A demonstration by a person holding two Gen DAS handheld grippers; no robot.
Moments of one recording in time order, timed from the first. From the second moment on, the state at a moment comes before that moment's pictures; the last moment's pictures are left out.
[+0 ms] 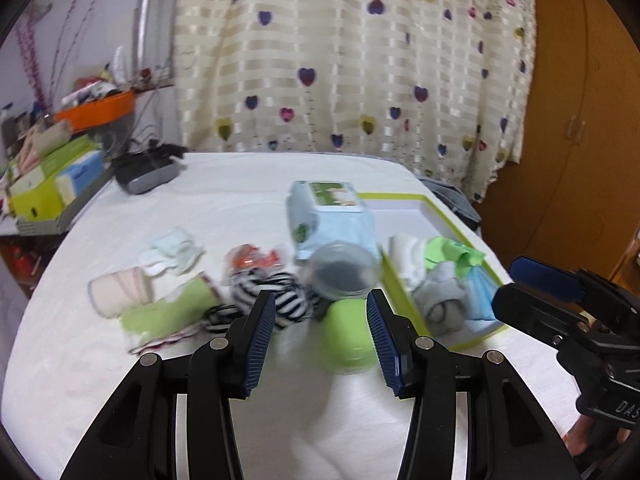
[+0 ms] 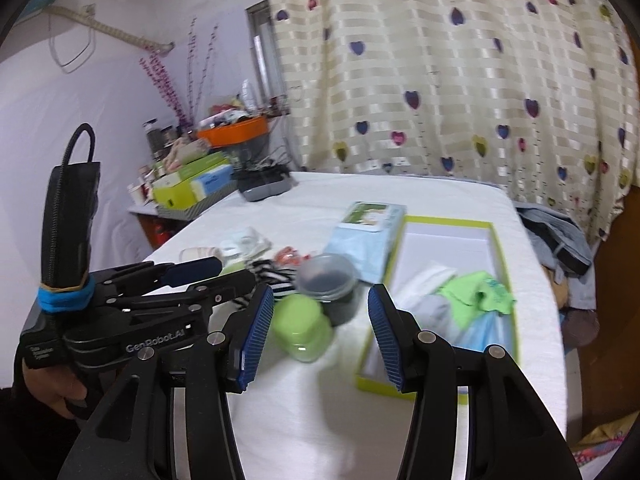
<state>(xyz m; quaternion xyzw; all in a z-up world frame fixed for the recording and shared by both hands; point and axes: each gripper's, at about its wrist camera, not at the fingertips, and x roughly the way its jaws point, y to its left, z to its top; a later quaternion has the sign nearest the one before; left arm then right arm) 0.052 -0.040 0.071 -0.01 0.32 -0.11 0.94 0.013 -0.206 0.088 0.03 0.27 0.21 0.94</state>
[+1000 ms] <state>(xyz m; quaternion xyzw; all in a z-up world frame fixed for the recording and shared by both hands) 0.077 0.080 0.026 -0.05 0.35 -0.06 0.93 0.062 -0.094 0.054 -0.05 0.34 0.26 0.90</state>
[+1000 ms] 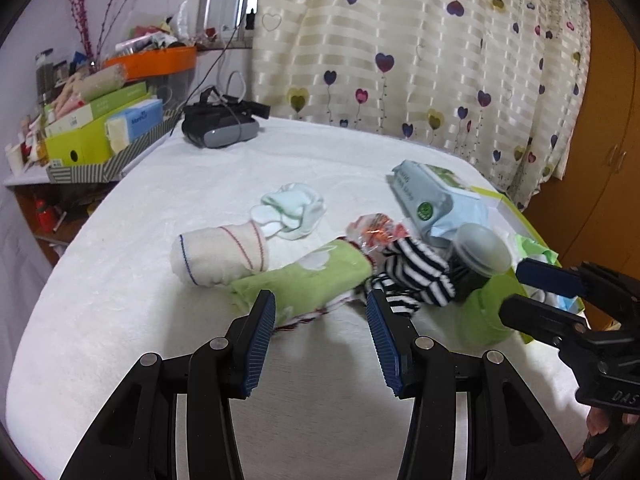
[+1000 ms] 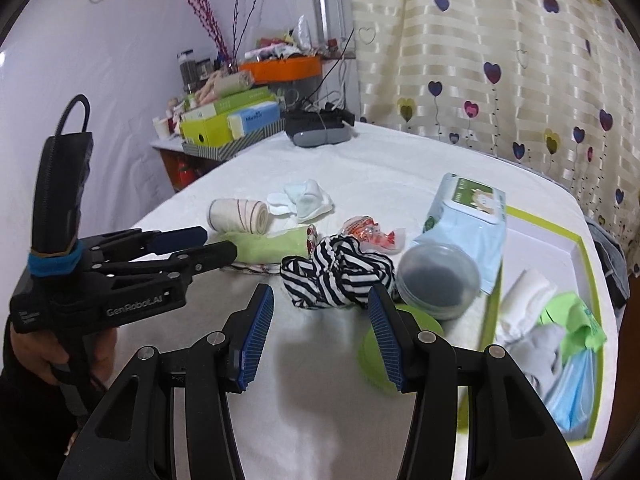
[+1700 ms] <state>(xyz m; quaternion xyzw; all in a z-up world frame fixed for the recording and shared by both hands) 0.115 0.100 -0.005 -0.02 0.38 -0.09 0.92 0.114 -0.049 0.021 -0.13 0.39 0.24 0.88</state>
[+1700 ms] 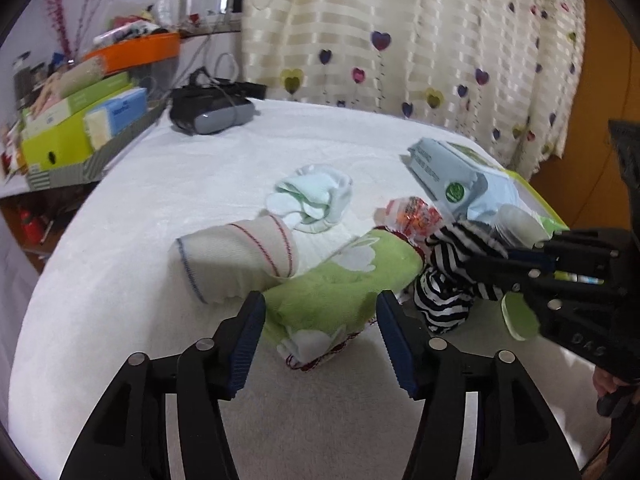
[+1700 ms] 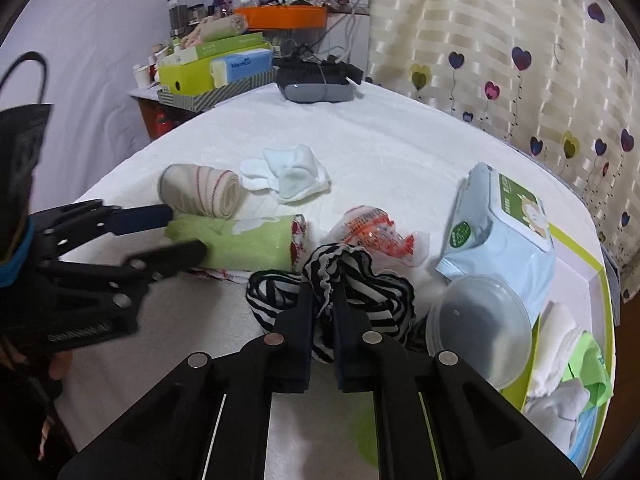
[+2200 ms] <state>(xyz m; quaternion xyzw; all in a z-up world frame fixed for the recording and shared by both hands) 0.092 0.103 0.000 -0.02 0.37 -0.13 0.92 0.098 -0.065 0.056 -0.08 0.34 0.27 0.90</state>
